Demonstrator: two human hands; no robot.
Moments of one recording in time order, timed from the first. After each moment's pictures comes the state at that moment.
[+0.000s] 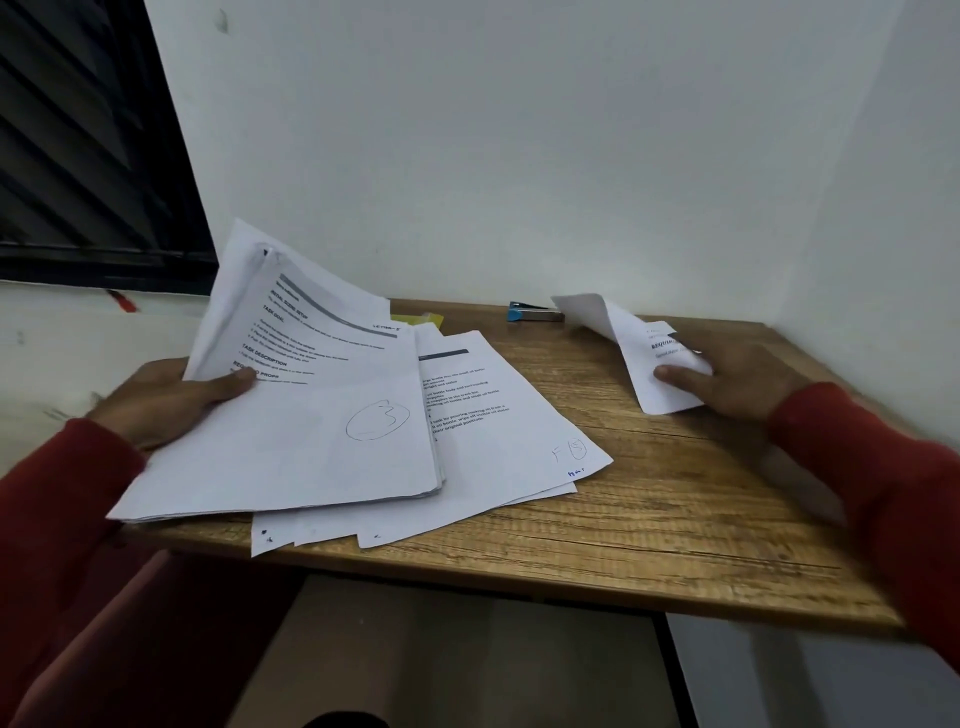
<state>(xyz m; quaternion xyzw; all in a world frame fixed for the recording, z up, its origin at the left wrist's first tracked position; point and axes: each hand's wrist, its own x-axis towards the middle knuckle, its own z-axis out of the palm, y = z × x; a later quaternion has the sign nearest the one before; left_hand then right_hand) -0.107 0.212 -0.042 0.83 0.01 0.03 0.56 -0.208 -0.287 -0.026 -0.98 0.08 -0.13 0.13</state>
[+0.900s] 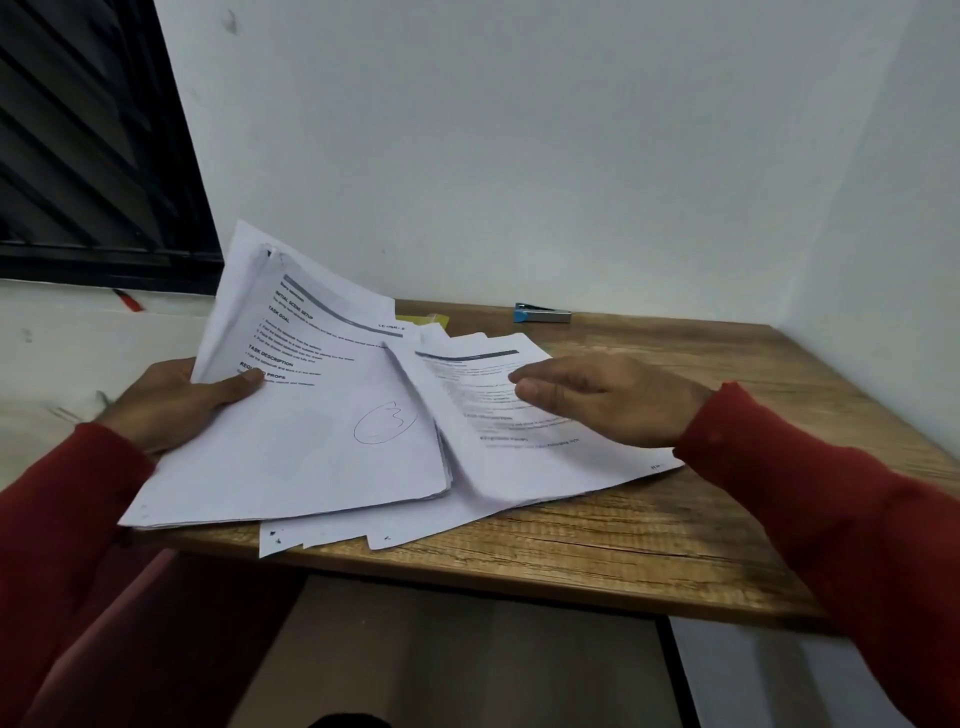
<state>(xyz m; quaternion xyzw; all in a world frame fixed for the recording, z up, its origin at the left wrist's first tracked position) -0.111 0.216 -0.043 0.82 0.02 0.05 0.56 -0.219 -0.152 -0.005 -0.96 -0.10 0.00 0.26</state>
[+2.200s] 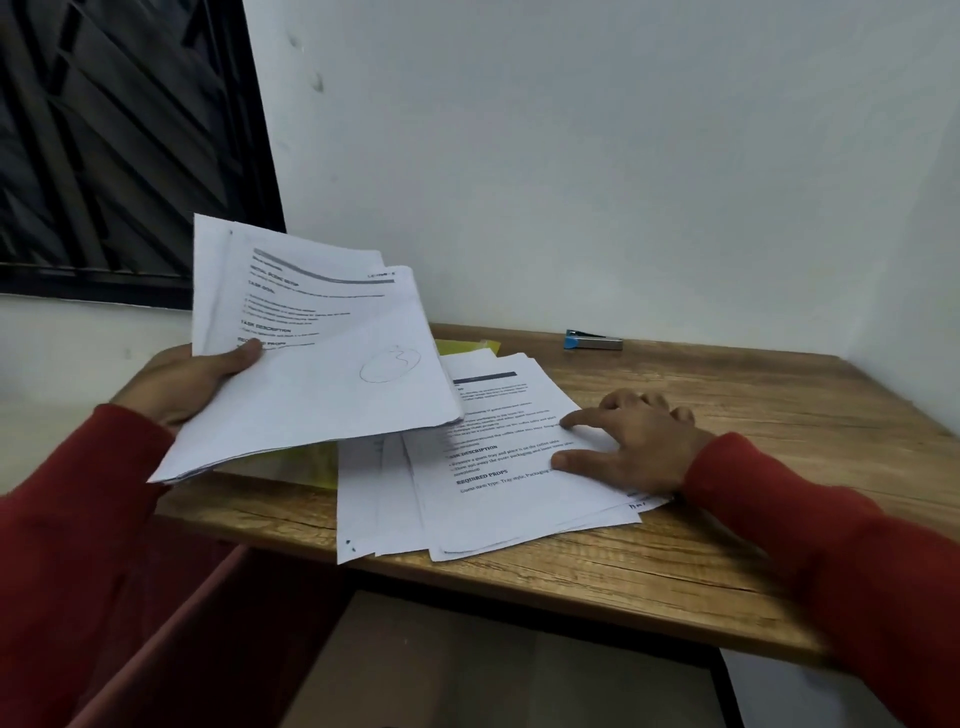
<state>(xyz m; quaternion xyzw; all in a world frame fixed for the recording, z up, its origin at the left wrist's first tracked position) -0.099 0.266 -0.014 0.74 0.03 0.08 0.67 -0.194 -0.144 -0.038 -1.00 -0.01 0.02 0.06</state>
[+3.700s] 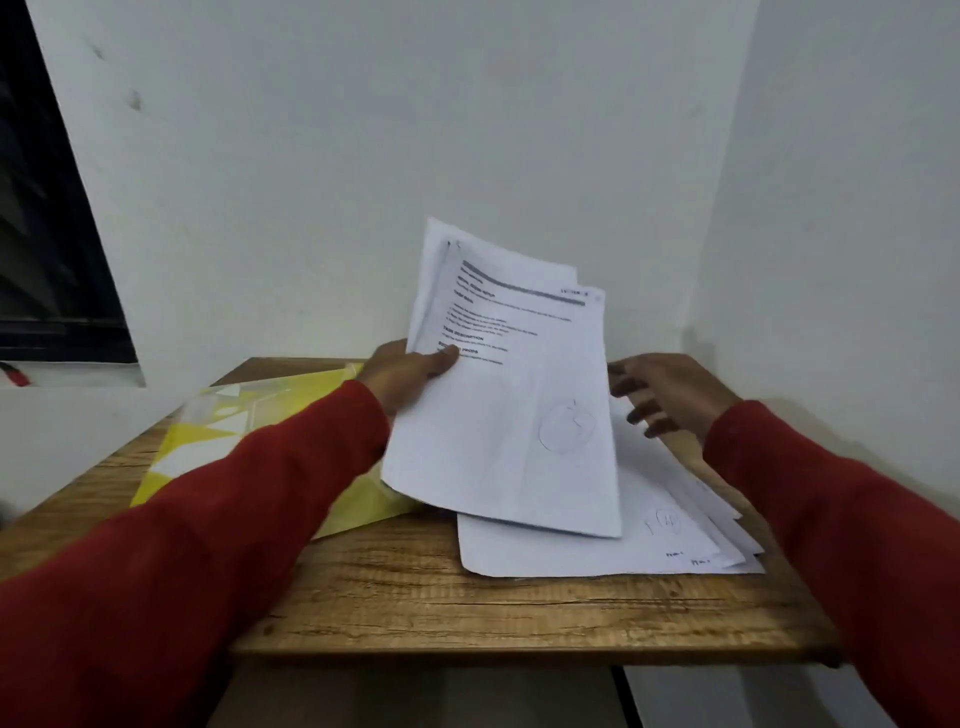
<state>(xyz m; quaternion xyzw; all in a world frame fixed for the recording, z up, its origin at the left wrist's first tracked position) -0.091 -0.040 -0.001 0.66 -0.17 -0.11 0.72 -0.231 -0.301 0.002 -0.85 0.15 -0.18 0.47</state>
